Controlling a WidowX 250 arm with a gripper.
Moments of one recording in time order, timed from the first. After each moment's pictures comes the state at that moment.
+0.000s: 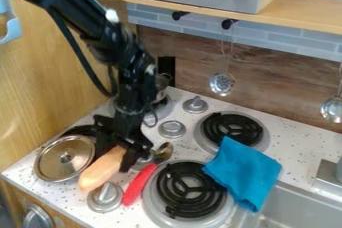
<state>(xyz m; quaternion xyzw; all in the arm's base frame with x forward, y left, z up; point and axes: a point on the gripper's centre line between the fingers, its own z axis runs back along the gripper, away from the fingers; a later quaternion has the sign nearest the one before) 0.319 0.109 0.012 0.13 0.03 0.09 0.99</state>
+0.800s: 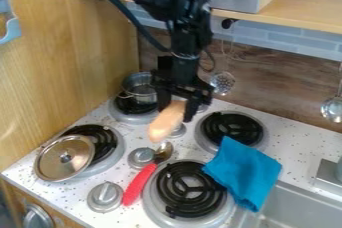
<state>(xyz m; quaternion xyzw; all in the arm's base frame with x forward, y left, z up) 0.405 0.049 0.068 0.06 -0.01 0.11 0.99</state>
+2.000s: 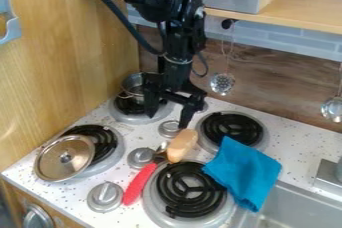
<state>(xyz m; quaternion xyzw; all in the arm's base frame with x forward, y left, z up) 0.388 0.059 0.072 0.08 -0.02 0.13 0.99</state>
